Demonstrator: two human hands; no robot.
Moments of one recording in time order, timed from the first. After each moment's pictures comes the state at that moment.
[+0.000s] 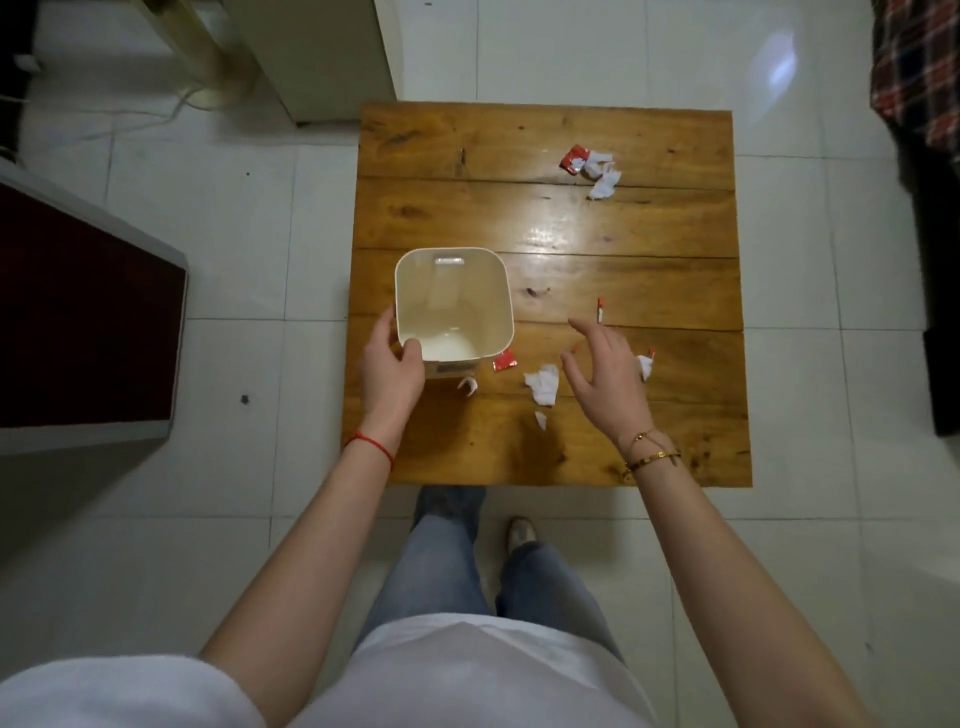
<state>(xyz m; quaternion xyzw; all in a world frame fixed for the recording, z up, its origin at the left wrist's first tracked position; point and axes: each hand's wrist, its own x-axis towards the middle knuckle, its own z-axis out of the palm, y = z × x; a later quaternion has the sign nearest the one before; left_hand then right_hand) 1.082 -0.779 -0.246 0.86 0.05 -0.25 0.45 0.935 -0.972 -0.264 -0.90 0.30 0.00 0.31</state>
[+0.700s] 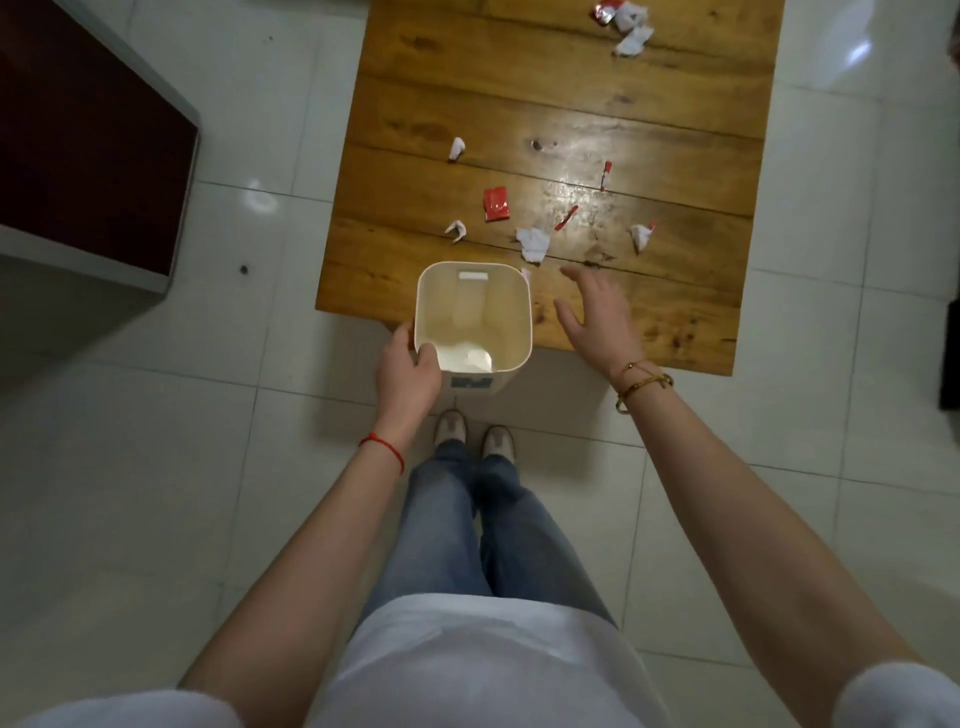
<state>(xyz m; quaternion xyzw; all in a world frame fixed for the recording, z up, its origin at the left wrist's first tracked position) 0.841 -0.704 -0.267 0.84 0.12 -0.30 0.44 0.793 -0.934 -0.306 -0.93 0.21 0.07 0.29</state>
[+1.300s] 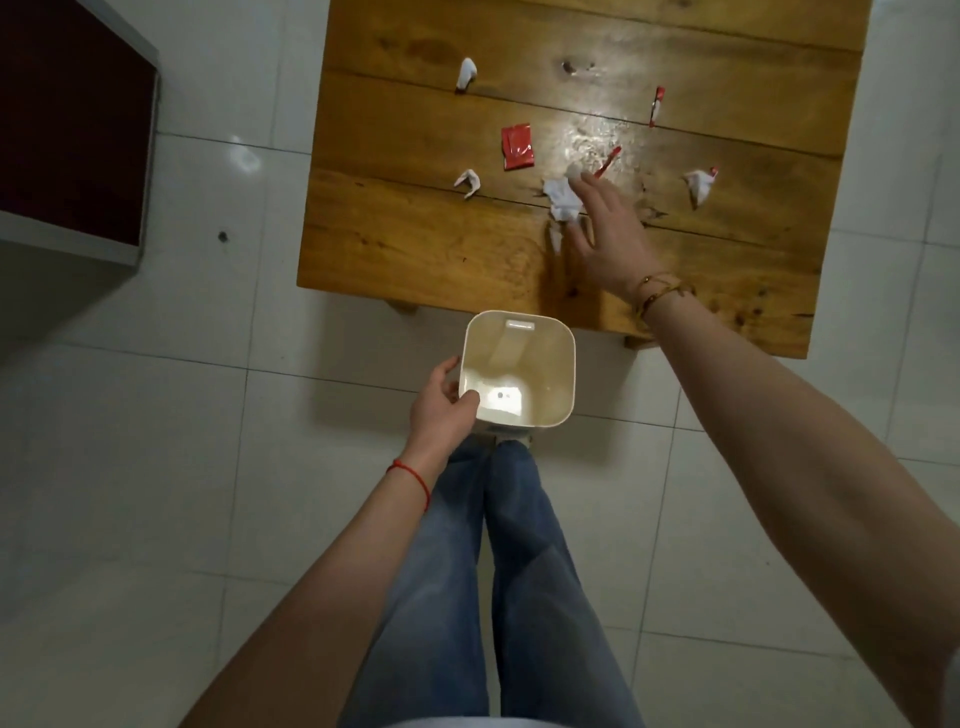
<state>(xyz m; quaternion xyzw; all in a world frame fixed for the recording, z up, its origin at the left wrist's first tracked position) 0.814 -0.689 -0.378 0.75 0.21 -0.44 0.45 0.867 -0.956 -0.404 -0.94 0.17 0.12 0.27</state>
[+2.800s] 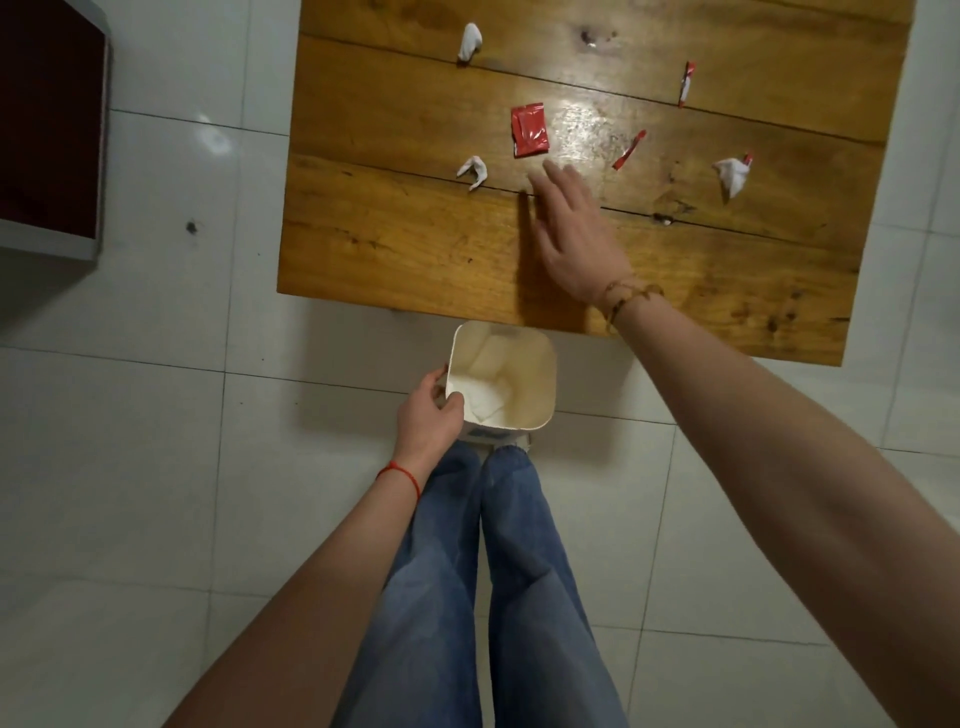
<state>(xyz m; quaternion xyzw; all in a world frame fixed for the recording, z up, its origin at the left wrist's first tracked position) 0.838 -0.669 -0.442 0.80 0.15 -0.44 0.39 0.900 -0.916 -0.445 -0.95 0.14 0.12 0.25</state>
